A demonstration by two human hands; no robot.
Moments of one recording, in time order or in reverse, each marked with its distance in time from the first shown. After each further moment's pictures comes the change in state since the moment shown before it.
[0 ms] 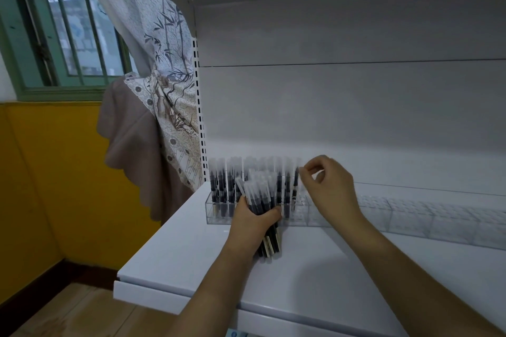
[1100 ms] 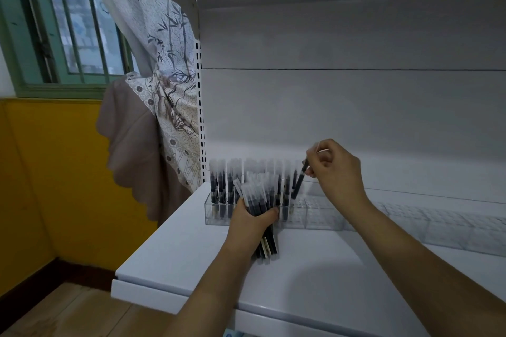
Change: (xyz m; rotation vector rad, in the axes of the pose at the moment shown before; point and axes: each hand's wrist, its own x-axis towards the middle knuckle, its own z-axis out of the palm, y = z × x) left_hand 0.004 -0.006 -0.002 -0.048 0.004 -0.019; right_hand 0.018 -0.022 -0.021 0.268 0.063 -0.031
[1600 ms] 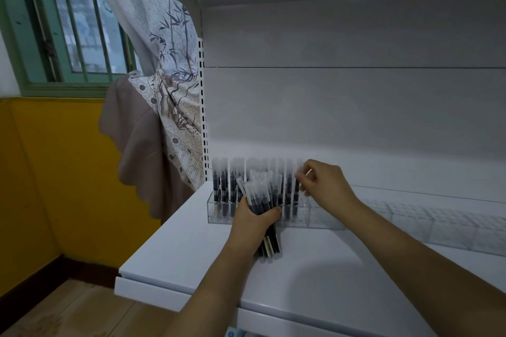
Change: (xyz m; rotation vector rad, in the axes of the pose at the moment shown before) left_hand 0.000 0.001 0.001 0.006 -0.006 -0.001; right_hand 0.005 0.035 0.016 -0.390 -0.294 -0.018
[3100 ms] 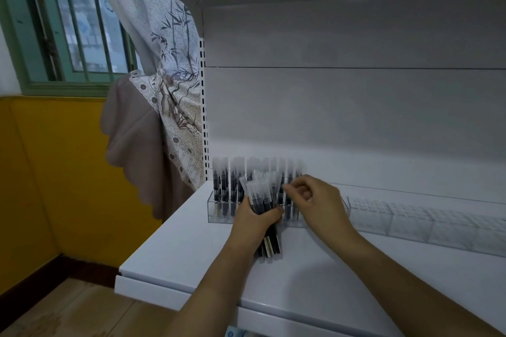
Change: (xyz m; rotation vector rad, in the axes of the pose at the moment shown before) left_hand -0.002 0.002 0.000 -0.007 -0.062 0.032; right_hand -0.045 -0.017 0.019 0.147 0.111 -0.010
